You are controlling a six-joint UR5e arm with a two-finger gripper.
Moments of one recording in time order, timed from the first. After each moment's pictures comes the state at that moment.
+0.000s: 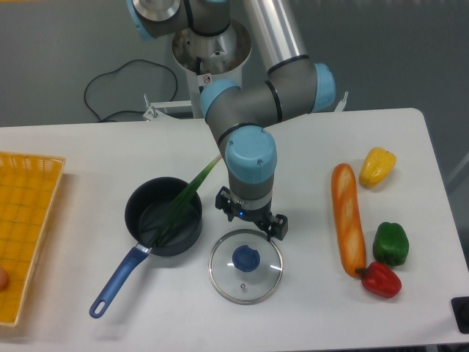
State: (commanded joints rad) arm 2.42 -2.03 -1.59 -1.09 1.54 0.87
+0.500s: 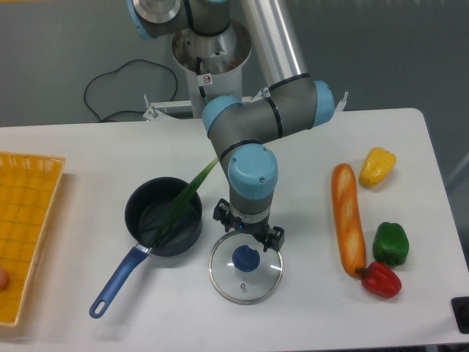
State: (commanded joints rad) arm 2.42 -2.07 -1.58 -1.03 1.54 0.87
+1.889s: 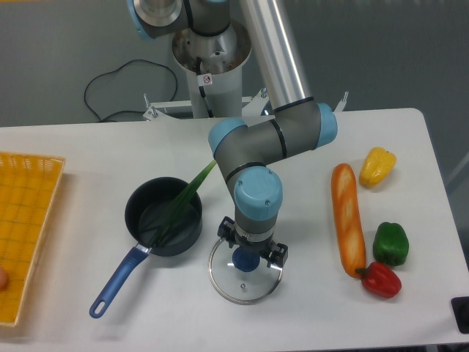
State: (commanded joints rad) arm 2.41 -2.14 -1.55 -1.01 1.54 0.83
